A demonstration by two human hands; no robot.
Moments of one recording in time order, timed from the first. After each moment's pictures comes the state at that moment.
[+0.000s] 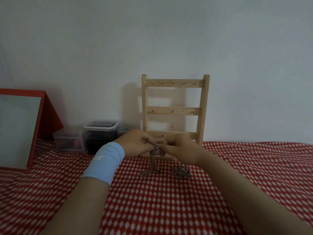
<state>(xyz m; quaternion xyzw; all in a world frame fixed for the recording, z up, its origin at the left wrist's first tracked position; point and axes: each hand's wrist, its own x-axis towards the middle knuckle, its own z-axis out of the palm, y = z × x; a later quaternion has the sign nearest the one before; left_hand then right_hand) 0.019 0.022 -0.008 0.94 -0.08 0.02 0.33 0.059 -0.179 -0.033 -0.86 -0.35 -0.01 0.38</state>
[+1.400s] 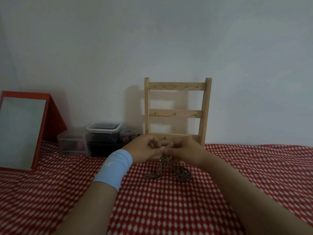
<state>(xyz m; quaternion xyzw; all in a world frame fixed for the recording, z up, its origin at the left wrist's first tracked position) 0.027 0.014 -0.026 0.92 -0.10 0.05 0.37 0.062 -0.183 -0.035 -0.82 -0.27 0.06 0.50</state>
